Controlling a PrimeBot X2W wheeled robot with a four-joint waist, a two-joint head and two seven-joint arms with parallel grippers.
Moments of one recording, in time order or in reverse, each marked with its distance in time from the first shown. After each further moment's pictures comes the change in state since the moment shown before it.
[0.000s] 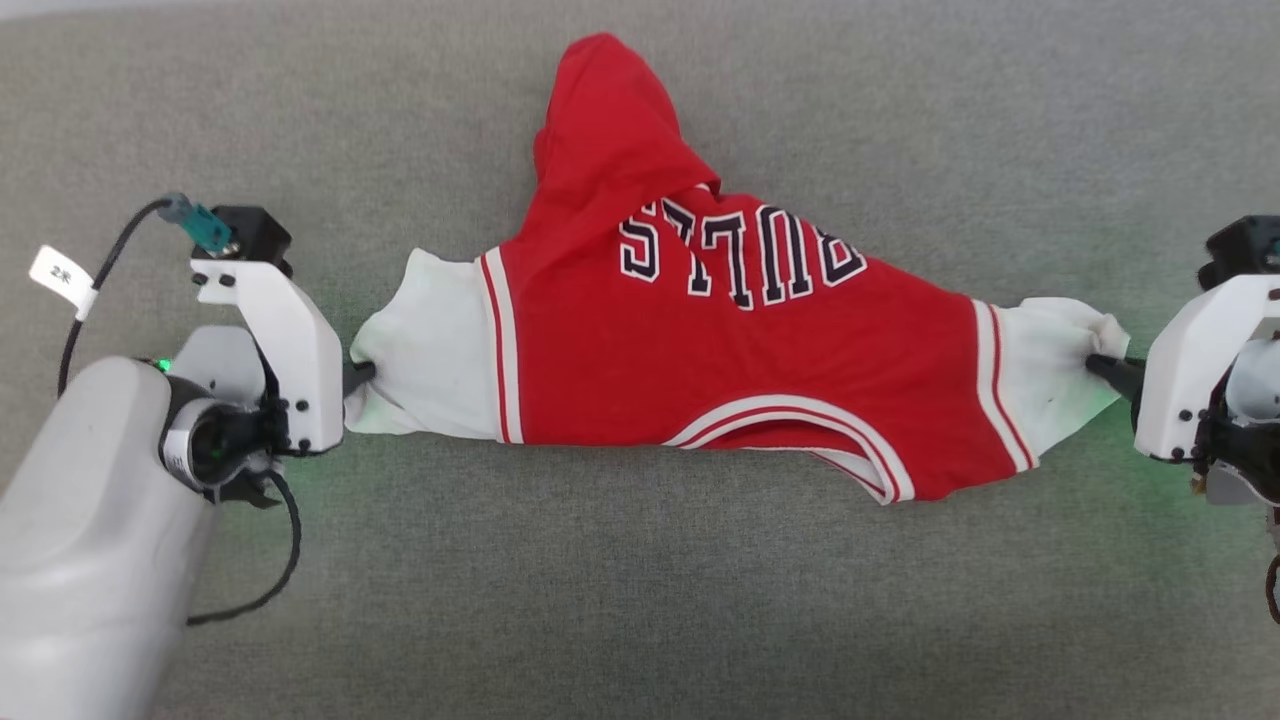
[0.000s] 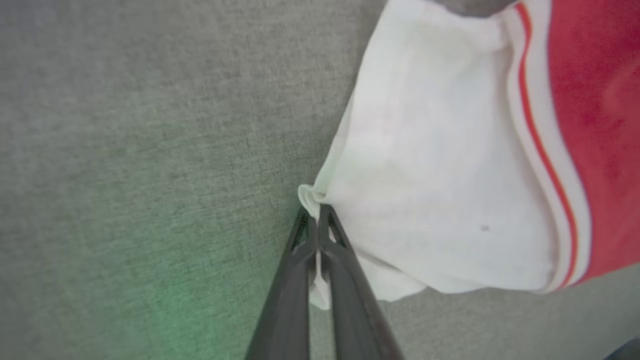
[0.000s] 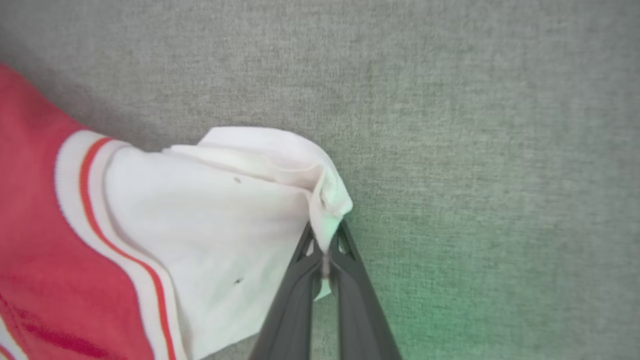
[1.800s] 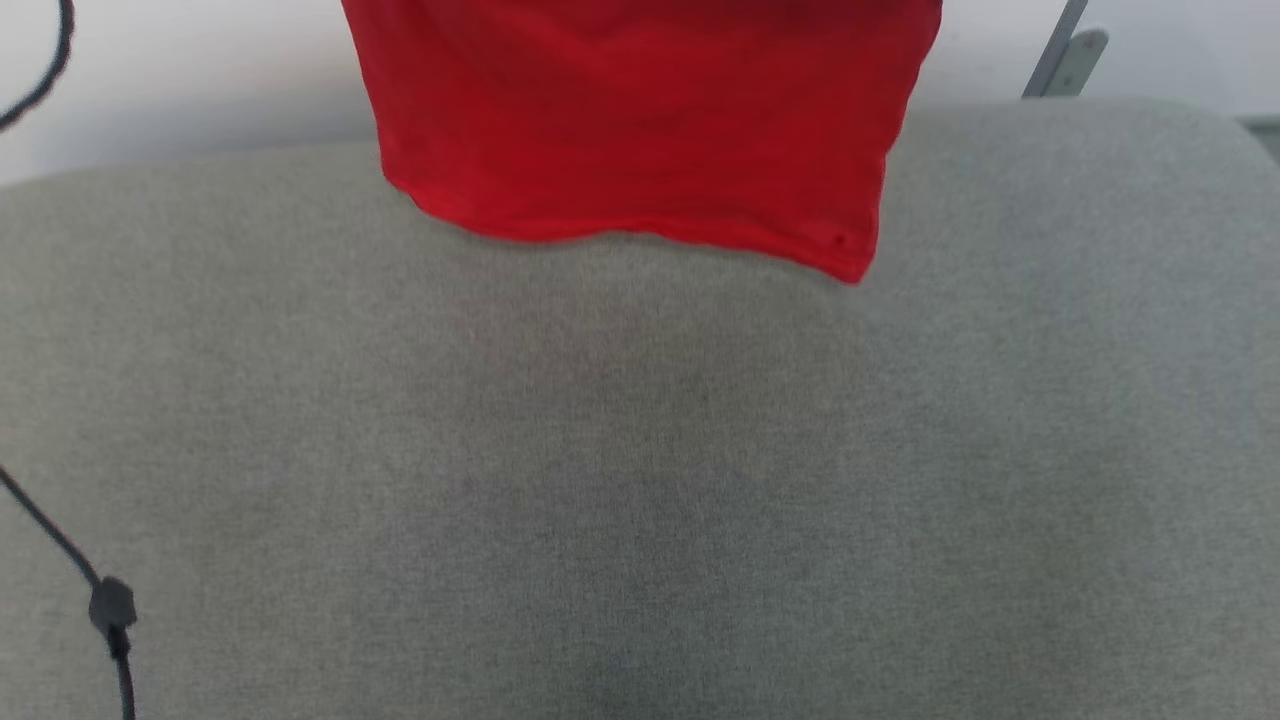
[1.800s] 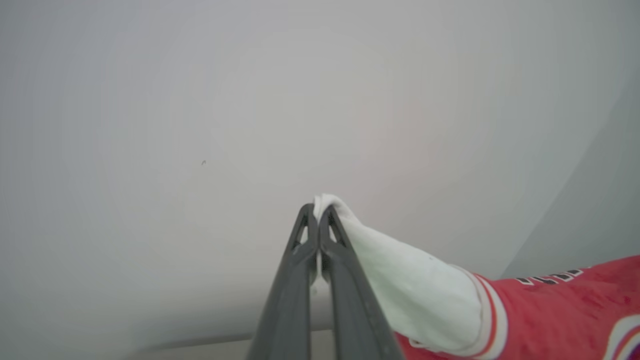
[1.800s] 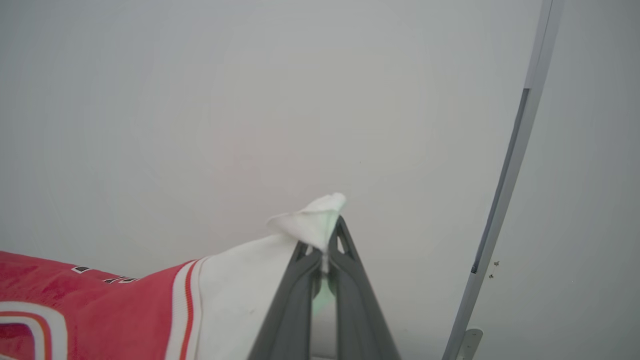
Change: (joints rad) left arm -0.712 0.005 0.065 0.153 0.128 0.081 -0.282; right arm -0.759 0.139 0.018 0.211 -0.115 0.000 -0.349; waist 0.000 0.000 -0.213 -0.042
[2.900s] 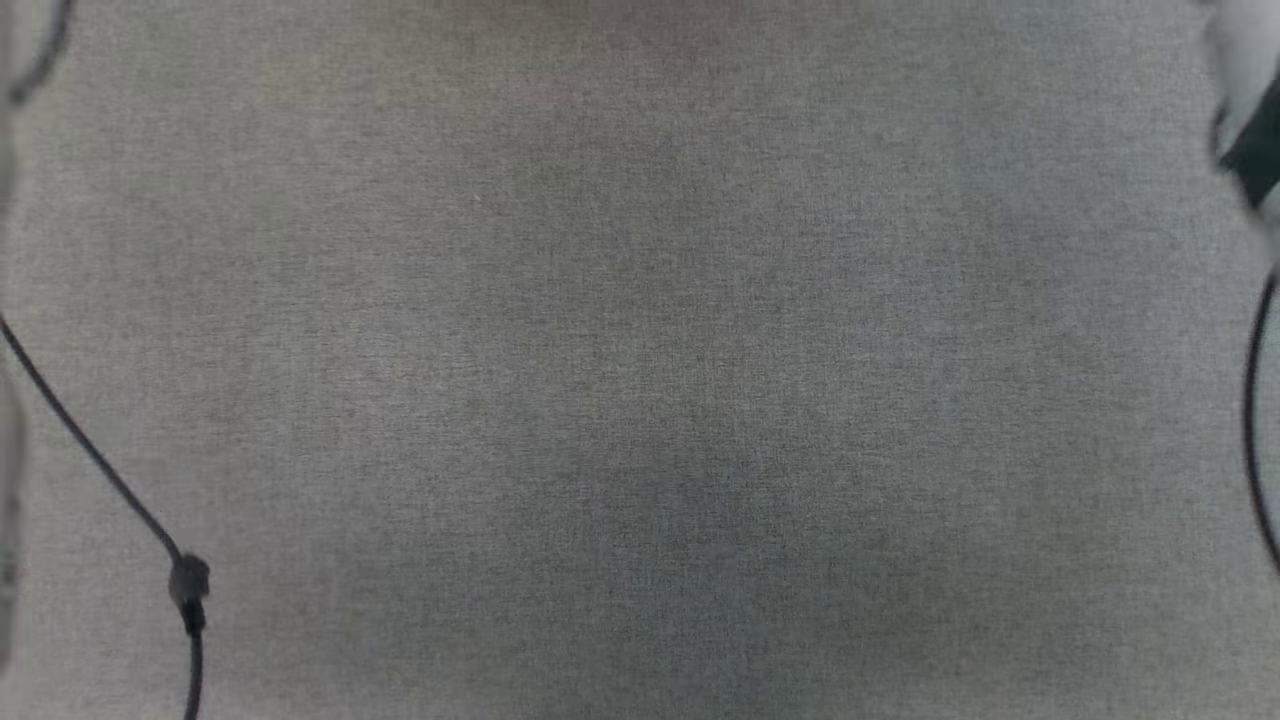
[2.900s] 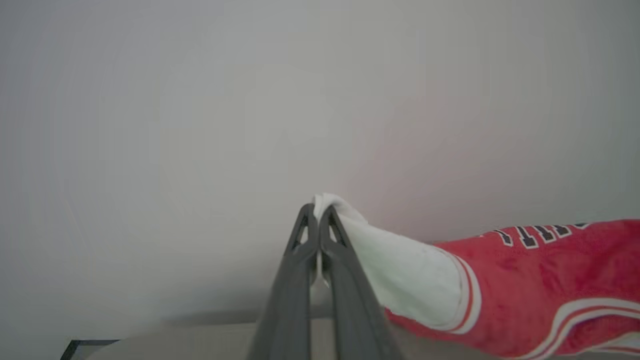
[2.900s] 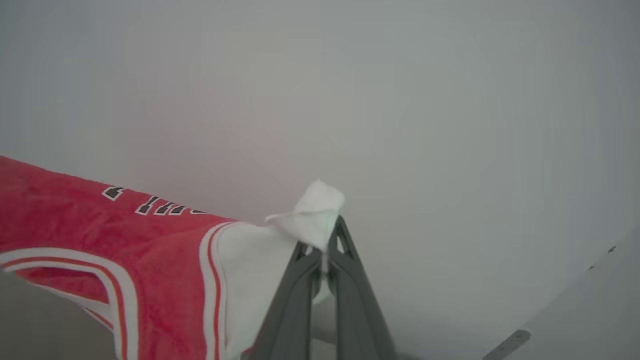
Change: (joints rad) left arm -0.221 -0.103 -0.108 0.534 0.148 -0.094 -0.550; right arm -0.218 0.154 0.130 0.505 -0.304 0.003 -0.535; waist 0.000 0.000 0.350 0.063
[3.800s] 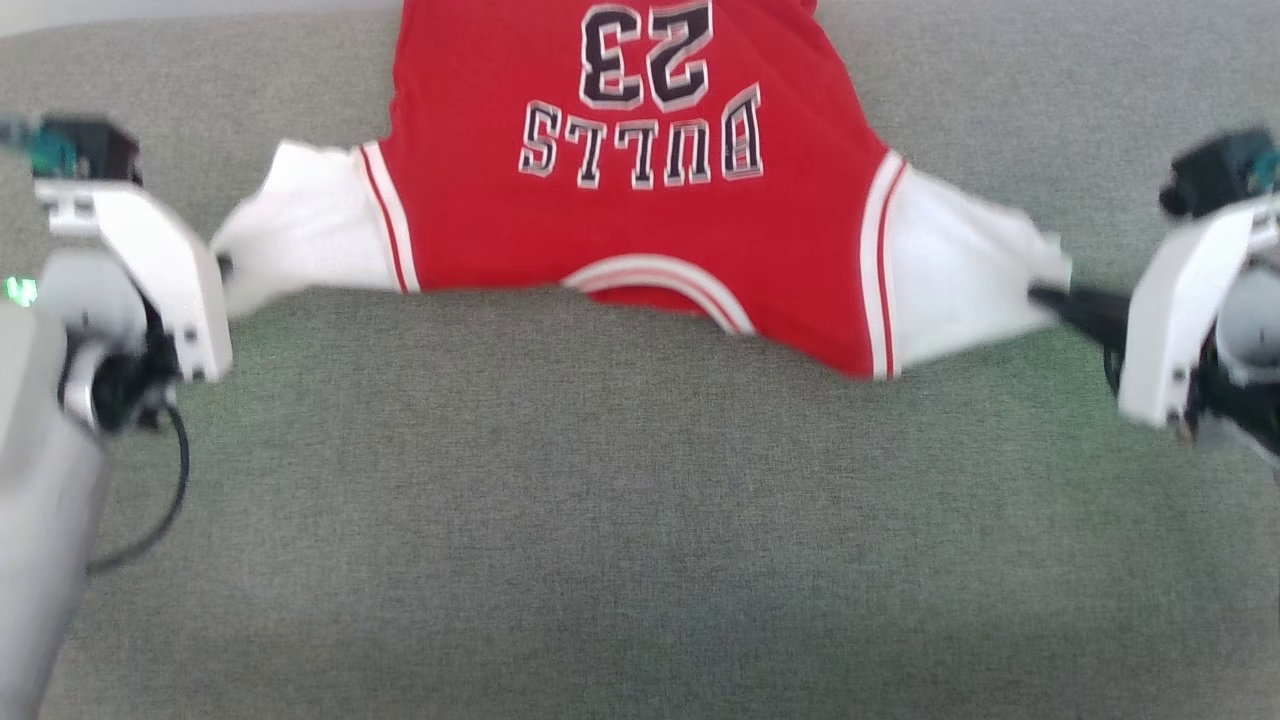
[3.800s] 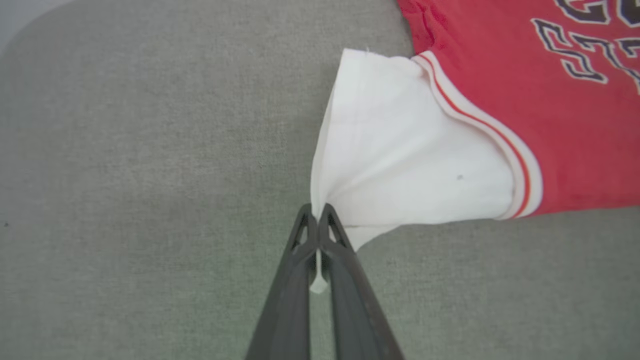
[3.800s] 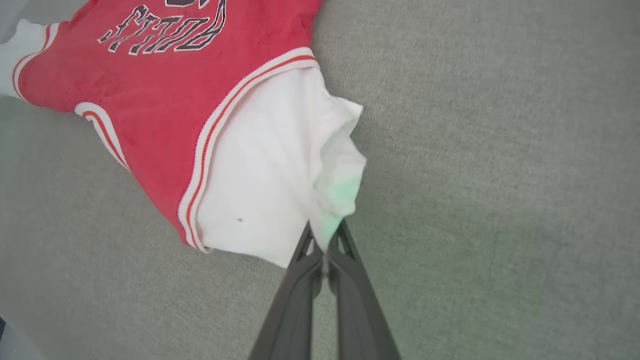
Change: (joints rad) left arm 0.768 0.209 -0.044 -0.511 -0.231 0.038 0.551; right arm 0.867 -0.430 0.111 -0.877 0.681 0.000 0.821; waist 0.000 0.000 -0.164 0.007
